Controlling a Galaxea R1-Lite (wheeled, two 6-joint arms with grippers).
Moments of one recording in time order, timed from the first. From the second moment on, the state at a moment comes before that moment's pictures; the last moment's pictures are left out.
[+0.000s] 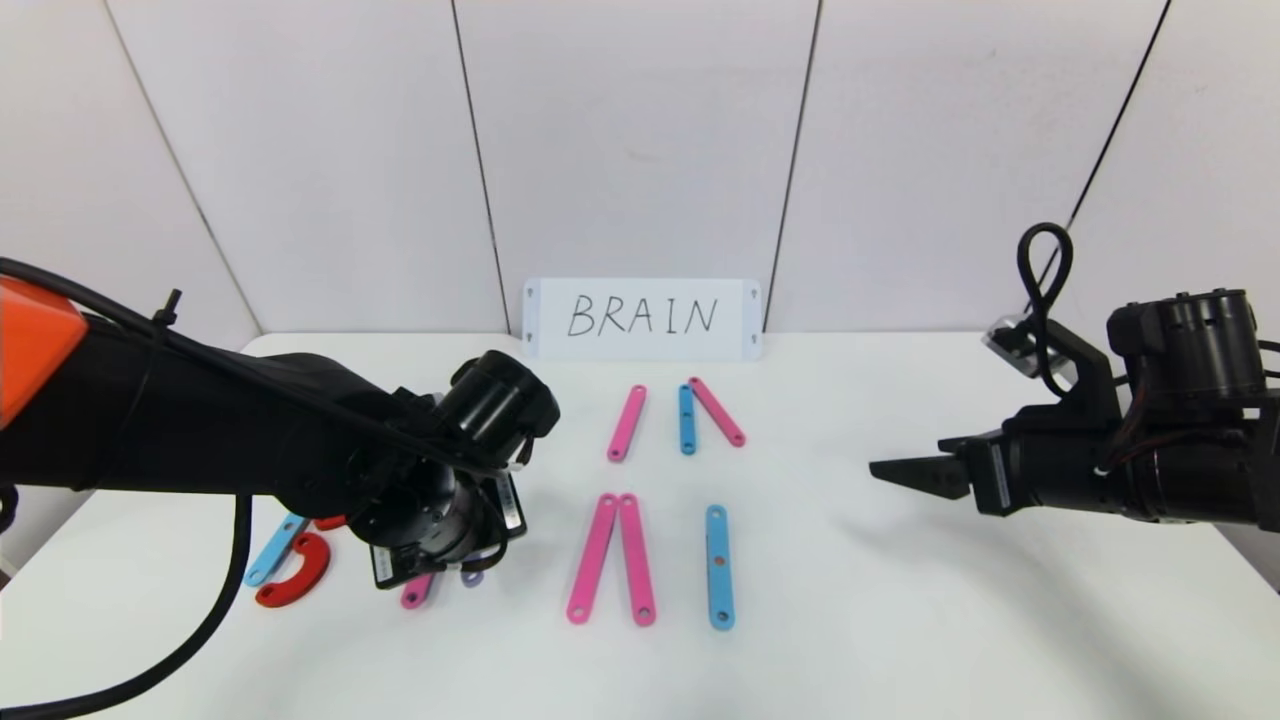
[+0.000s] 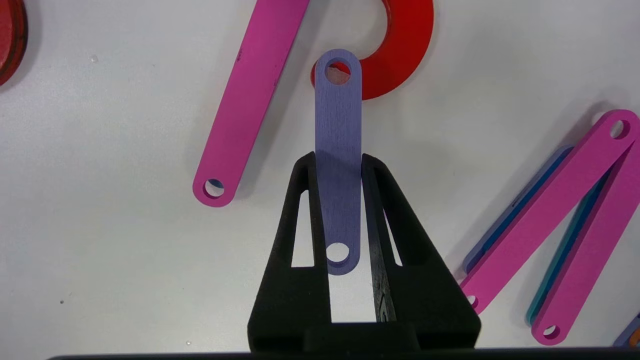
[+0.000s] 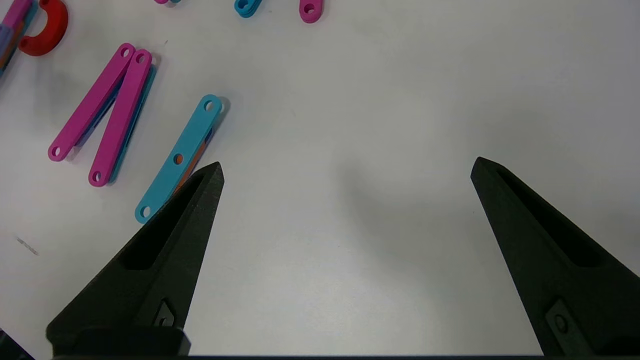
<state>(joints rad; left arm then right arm) -0.61 1.86 -1.13 0.39 0.38 -0.97 0.16 1.62 -0.76 -0.20 0.39 -0.02</state>
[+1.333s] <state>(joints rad) -0.66 1.89 -1.07 0.39 0.43 -1.05 0.16 1.63 -0.76 -0.20 0.39 -0.02</state>
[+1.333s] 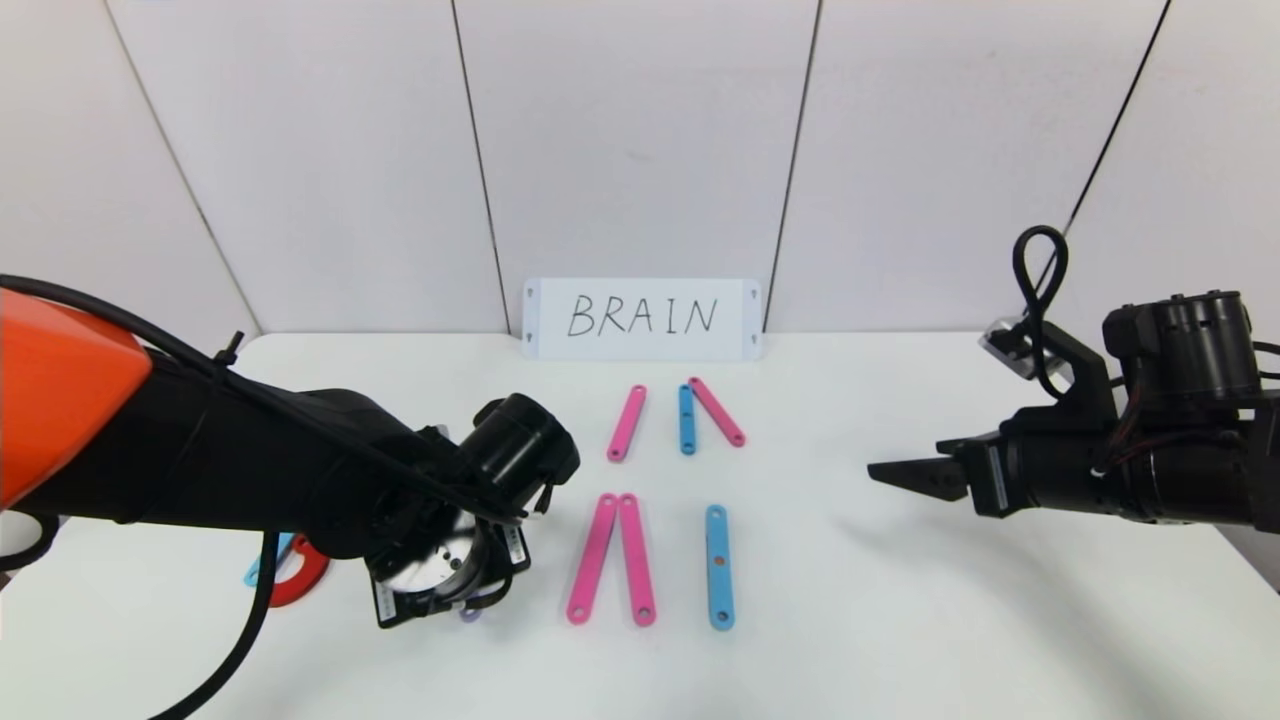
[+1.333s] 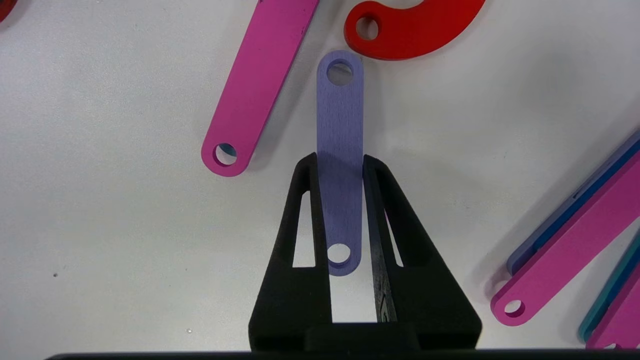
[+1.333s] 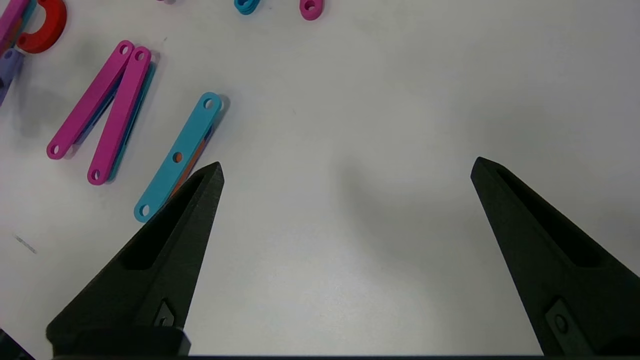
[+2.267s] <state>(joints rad) -0.66 1.91 -1.07 0.38 0.43 -1.04 0.16 1.62 -0.76 -0.20 0.39 -0.02</state>
